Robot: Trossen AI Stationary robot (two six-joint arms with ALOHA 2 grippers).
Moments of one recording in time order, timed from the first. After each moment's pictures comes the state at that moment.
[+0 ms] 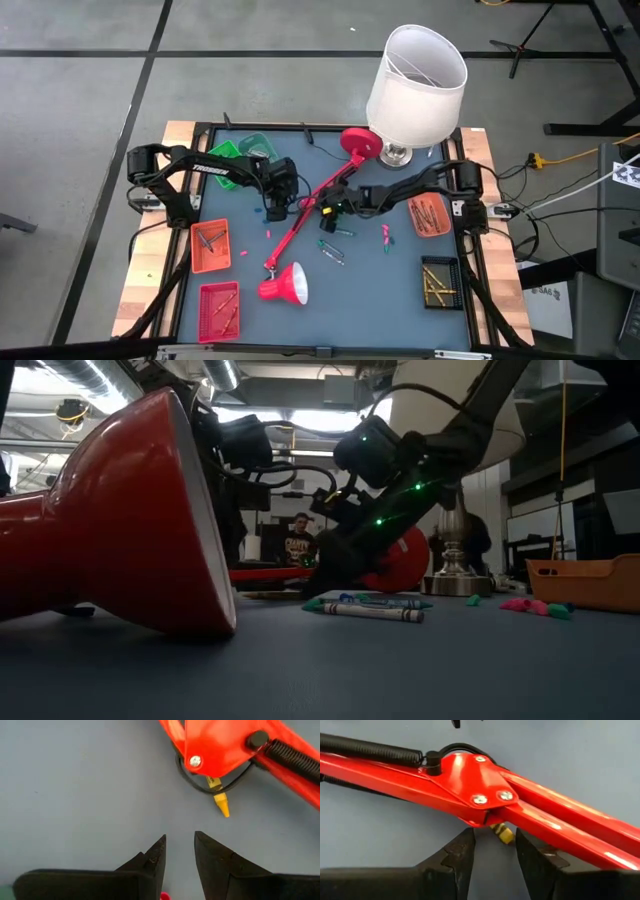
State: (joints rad) left arm 0.30 1.63 0.84 -0.37 0.07 0.19; right arm -0.06 2.02 1.02 0.28 0.17 0.08
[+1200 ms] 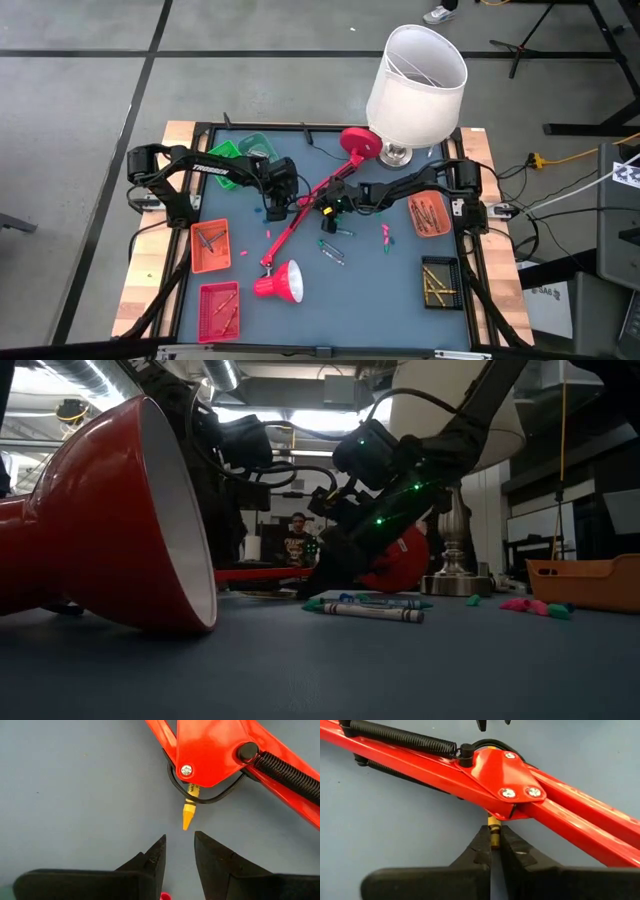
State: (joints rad) left arm 0.30 1.63 0.84 -0.37 0.07 0.19; right arm -0.08 2.03 1.02 0.27 0.03 0.01
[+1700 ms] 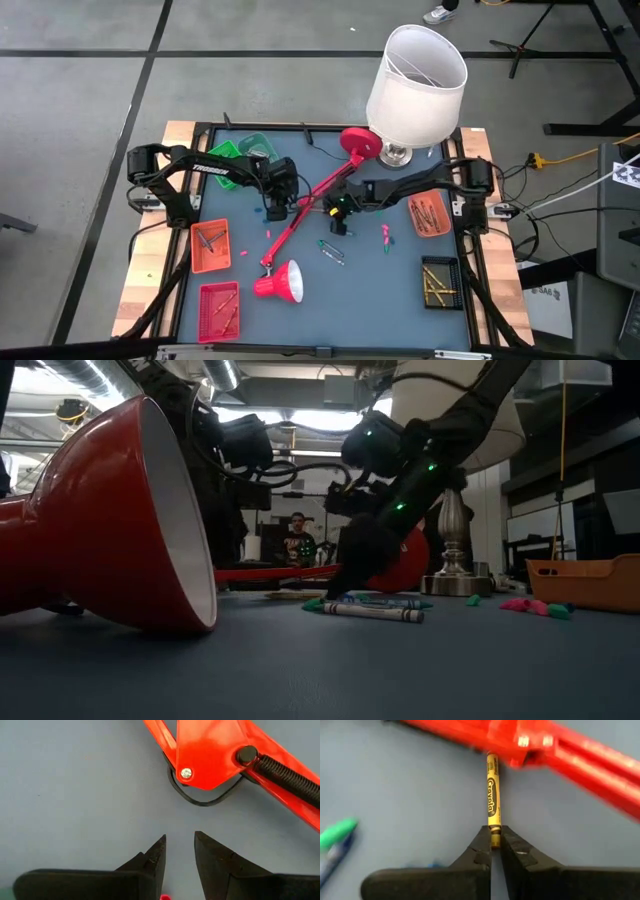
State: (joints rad) left arm 0.30 1.63 0.84 -0.36 0.07 0.19; right arm -0.08 1.92 1.01 0.03 -0.03 0.02
